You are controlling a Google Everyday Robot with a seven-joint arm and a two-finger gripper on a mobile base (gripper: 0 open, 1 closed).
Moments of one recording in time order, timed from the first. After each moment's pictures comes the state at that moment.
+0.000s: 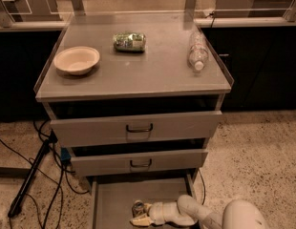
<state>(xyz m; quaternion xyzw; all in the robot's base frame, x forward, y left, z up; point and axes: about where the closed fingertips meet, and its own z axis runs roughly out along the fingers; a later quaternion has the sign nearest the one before) 0.465 0.048 0.138 -0.45 0.68 0.47 0.34</state>
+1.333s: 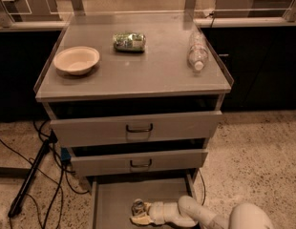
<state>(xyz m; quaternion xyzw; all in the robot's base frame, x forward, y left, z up) 0.466 0.052 0.156 -0.45 0.67 0.47 0.37</state>
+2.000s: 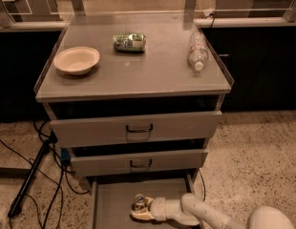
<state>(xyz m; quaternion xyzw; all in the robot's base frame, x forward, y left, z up) 0.475 0.045 0.211 -0.46 0.66 0.44 0.41</state>
